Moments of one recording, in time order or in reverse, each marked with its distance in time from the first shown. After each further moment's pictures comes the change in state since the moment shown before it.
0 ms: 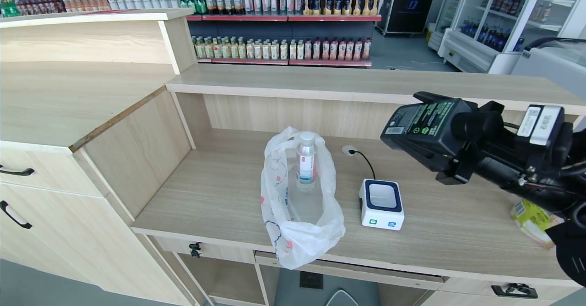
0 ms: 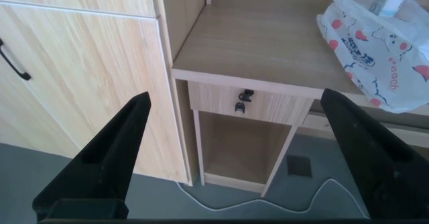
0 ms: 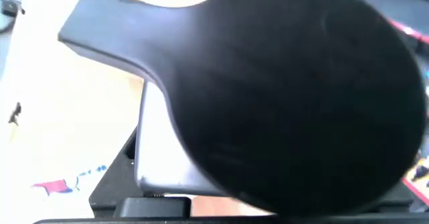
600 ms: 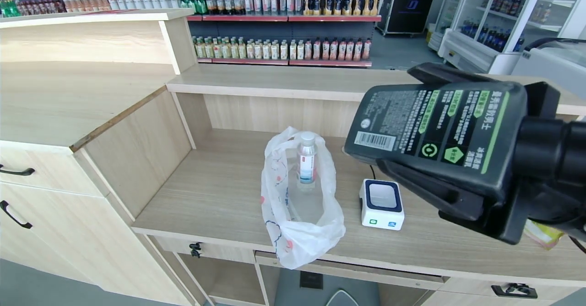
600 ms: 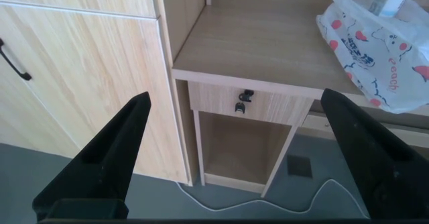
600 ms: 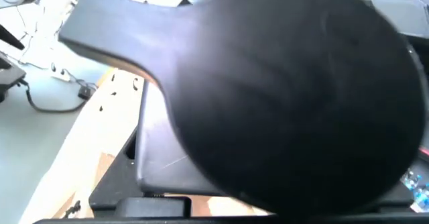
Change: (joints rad) left arm 0.001 0.000 0.000 0.000 0.000 0.000; right arm 0.377 -0.138 -0.024 0.000 0.007 -0.059
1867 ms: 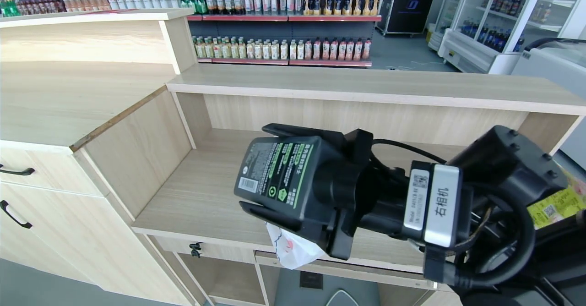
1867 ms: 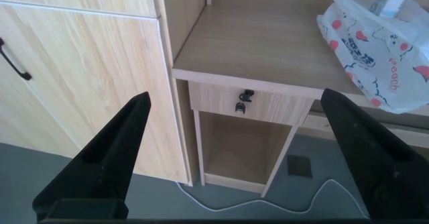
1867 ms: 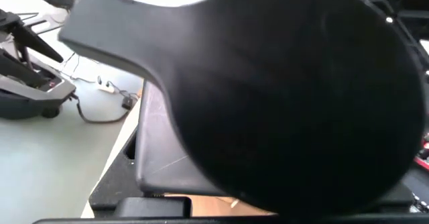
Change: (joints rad) left arm 0.000 0.000 0.000 0.000 0.000 0.000; right arm 0.197 0.337 -0.209 0.001 -0.101 -0.005
